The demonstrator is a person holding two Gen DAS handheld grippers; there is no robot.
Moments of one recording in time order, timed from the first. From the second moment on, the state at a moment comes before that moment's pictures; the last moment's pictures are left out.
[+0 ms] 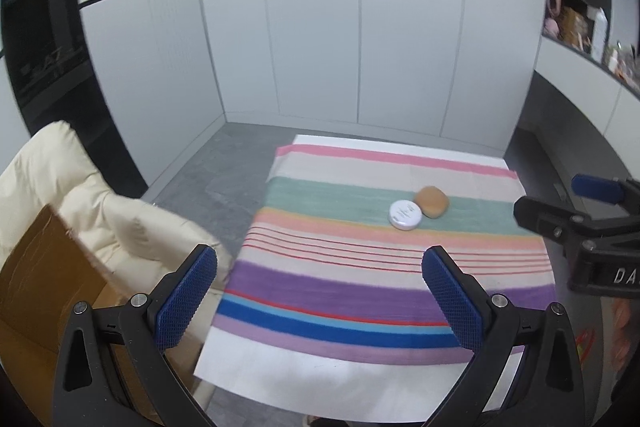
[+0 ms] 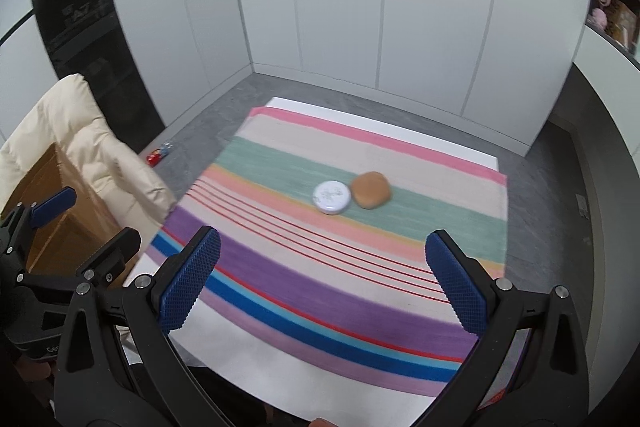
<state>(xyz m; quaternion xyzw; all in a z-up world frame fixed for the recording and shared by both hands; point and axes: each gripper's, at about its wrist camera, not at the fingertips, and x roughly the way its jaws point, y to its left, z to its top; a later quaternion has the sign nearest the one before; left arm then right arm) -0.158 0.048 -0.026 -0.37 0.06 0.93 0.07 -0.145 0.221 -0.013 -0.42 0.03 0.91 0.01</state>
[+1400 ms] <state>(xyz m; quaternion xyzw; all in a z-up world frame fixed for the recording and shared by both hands) -0.340 0.185 -0.236 -0.48 0.06 0.86 0.16 -0.263 0.354 -0.229 -0.50 0.04 0.86 0.08</state>
